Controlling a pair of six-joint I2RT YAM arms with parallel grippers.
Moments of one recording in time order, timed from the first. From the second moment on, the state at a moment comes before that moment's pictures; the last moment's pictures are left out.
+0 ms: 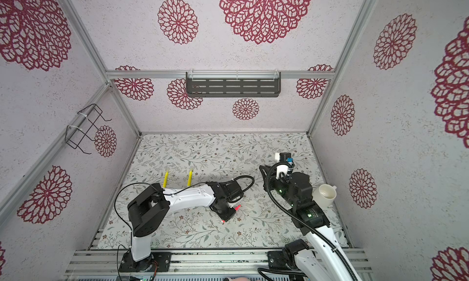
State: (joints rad) left arm -1.01 1.95 1.29 -0.75 0.10 -0.21; right arm 0.35 0.69 0.73 -0.24 -0.18 0.33
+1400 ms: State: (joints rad) left arm -0.87 1.25 1.05 -0.16 0.21 -0.28; right arm 0.36 1.12 0.89 0.30 -0.80 0.64
